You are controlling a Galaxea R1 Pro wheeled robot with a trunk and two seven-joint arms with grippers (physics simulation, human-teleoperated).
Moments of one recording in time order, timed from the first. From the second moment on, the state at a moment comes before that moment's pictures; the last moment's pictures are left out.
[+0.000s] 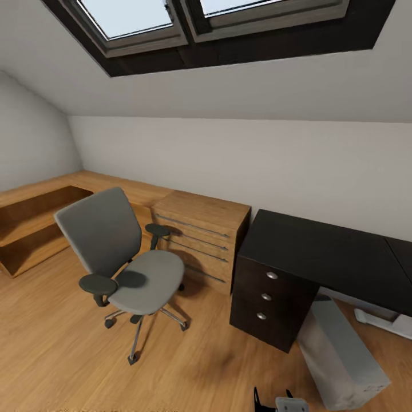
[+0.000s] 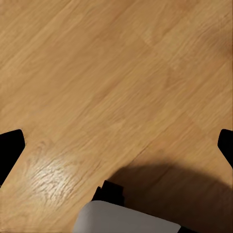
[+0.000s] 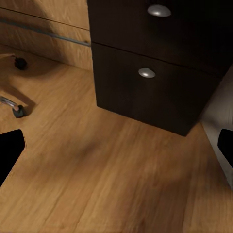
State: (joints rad) left arm -0.29 0.02 -0.73 -0.09 1.00 -0.30 0.18; right arm -0.28 0.07 0.22 -0.16 -0.12 -0.78 -0.21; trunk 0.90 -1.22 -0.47
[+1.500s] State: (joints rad) left arm -0.19 -0.04 -0.74 -0.02 1.00 -0.89 0.17; right arm -0.28 0.07 0.22 -0.07 -0.12 -1.04 -0.21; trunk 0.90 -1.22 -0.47
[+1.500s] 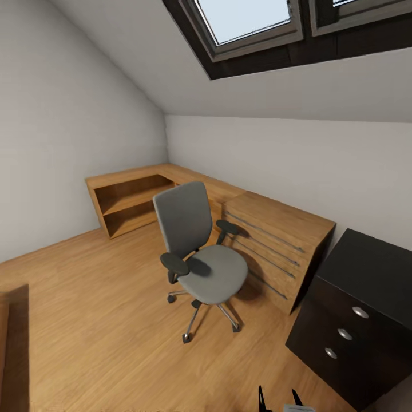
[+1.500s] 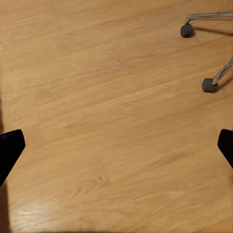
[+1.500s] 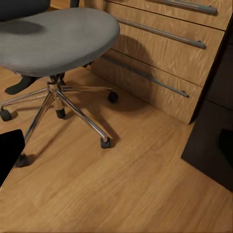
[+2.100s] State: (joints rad) left arm -0.19 -0.04 -0.74 -0.02 1.00 -0.88 0.17; right arm -0.28 0.07 0.22 -0.07 -0.12 -1.03 -0.21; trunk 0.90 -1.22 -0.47
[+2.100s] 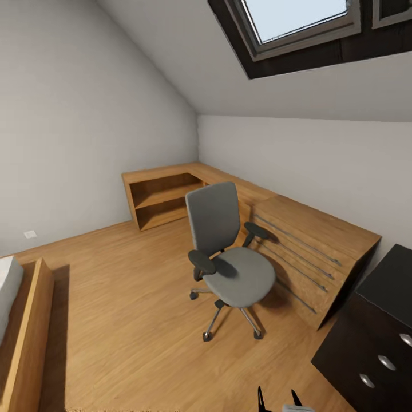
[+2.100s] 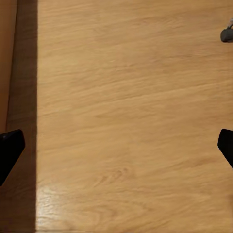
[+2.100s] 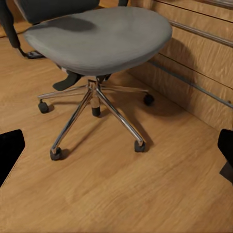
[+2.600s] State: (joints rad) left arm -0.19 -0.04 -0.74 -0.02 1.00 -0.88 0.17; right arm -0.28 0.07 0.22 -0.07 -0.12 -1.03 -0.20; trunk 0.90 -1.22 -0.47
